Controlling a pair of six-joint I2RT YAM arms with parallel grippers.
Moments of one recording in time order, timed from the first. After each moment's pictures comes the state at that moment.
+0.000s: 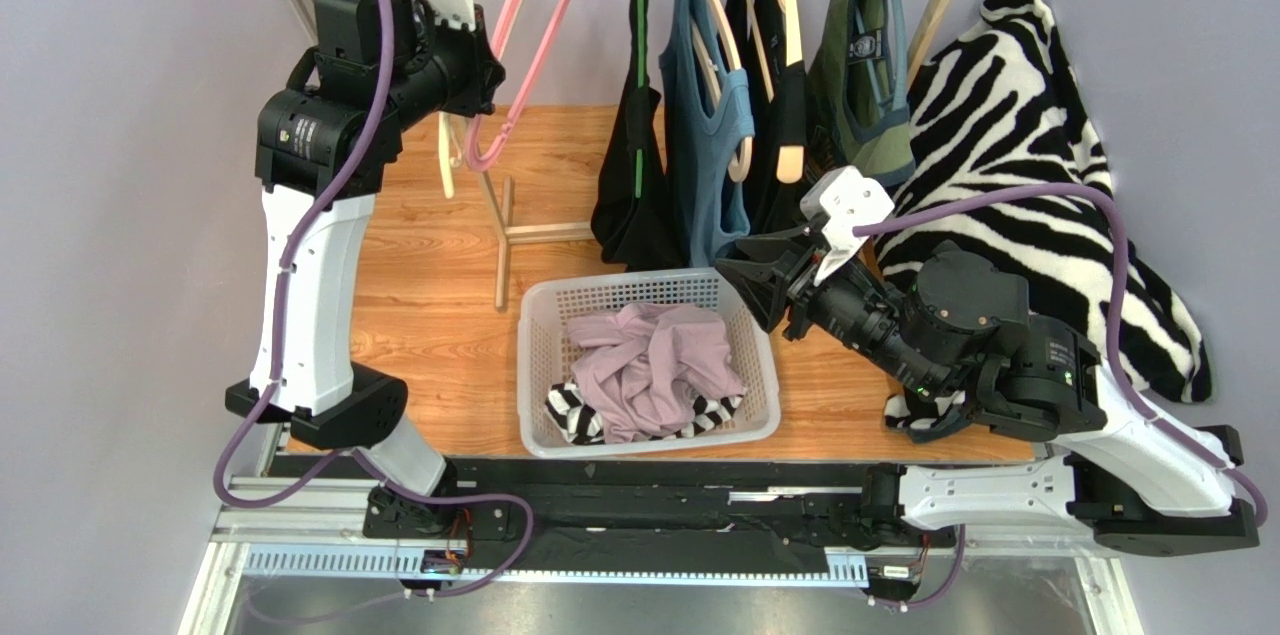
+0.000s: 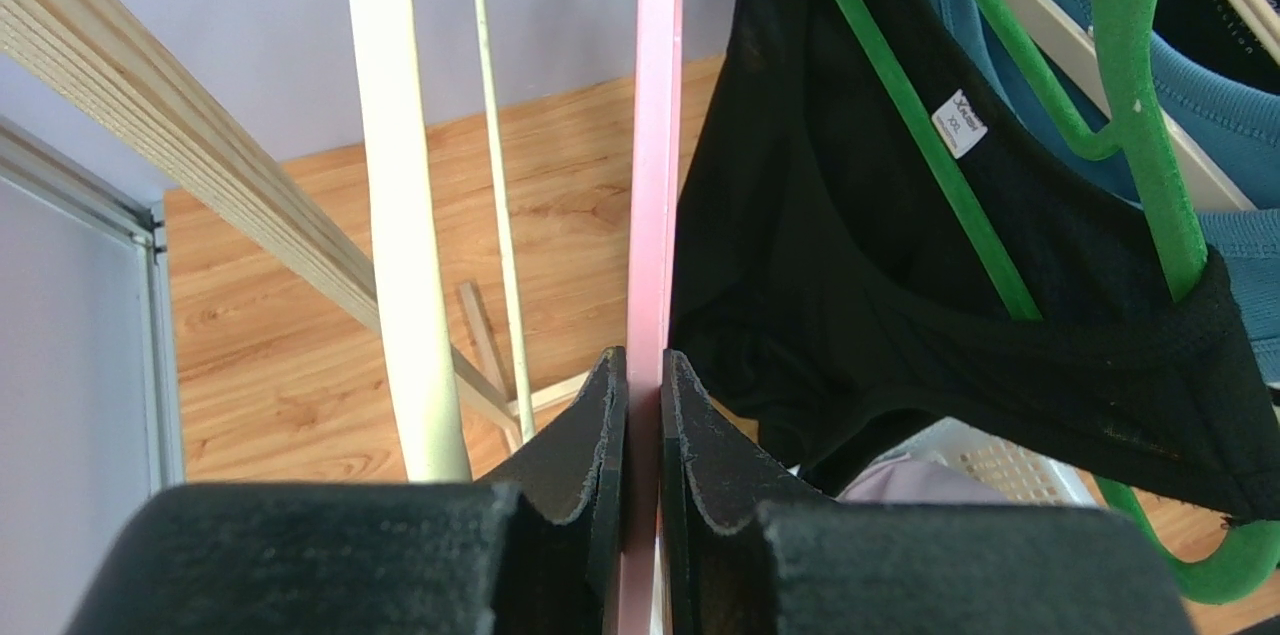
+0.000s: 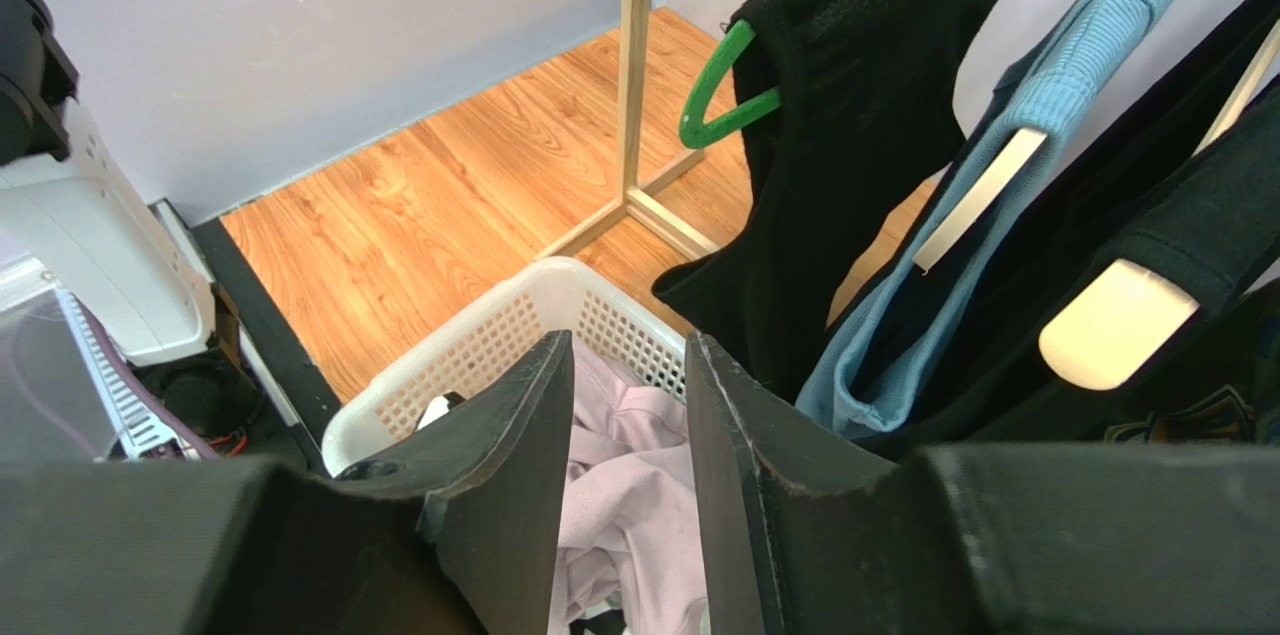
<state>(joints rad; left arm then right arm) -0.36 1.63 2.46 -1.16 -0.02 -0.05 1.31 0.95 1.52 -0.62 0.48 -0.02</state>
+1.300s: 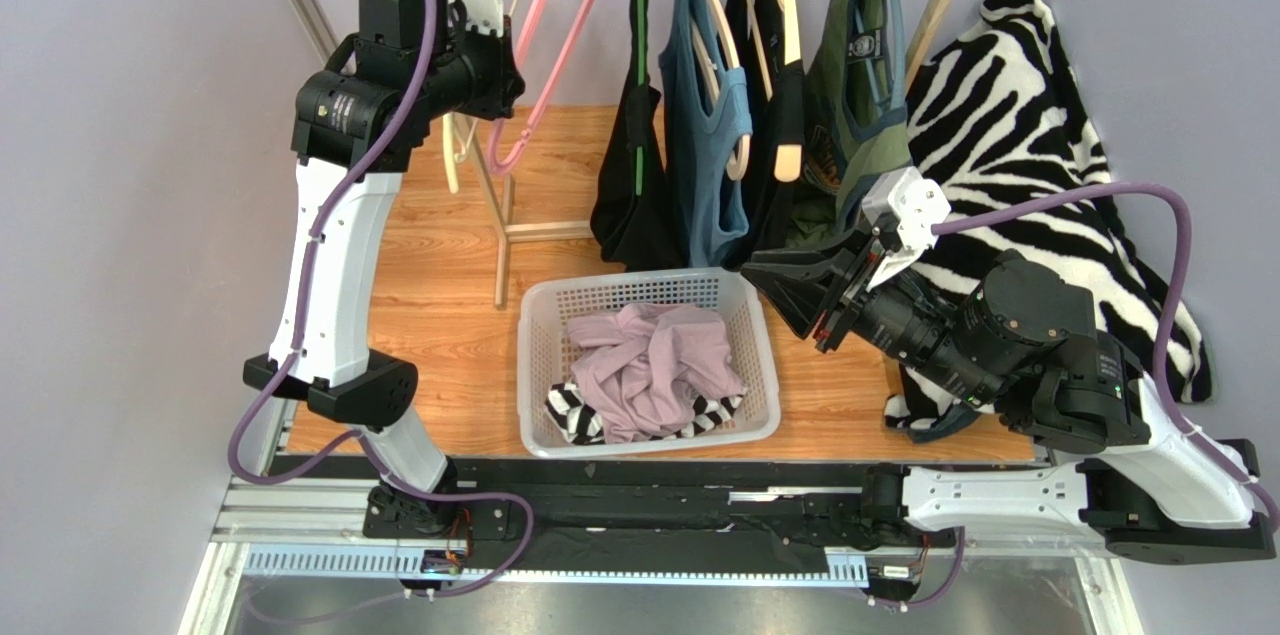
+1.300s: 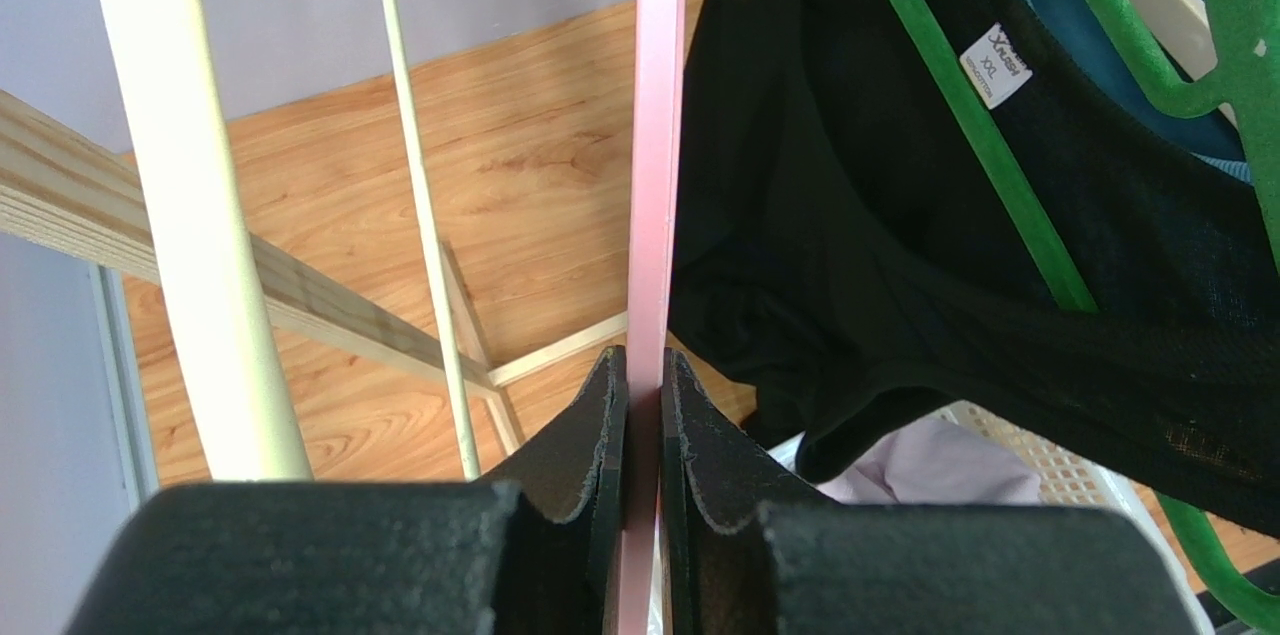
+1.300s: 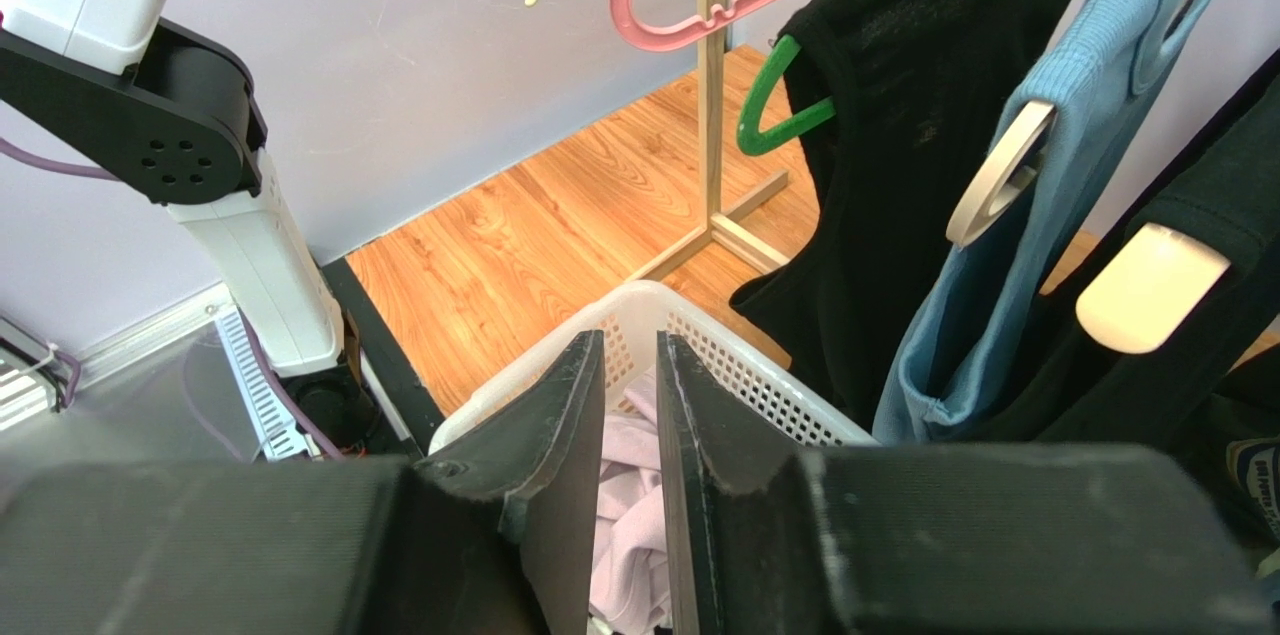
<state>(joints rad) -0.36 1.69 2.45 -1.18 0.02 -0.04 1.31 0.87 1.51 -0.62 0.40 0.08</state>
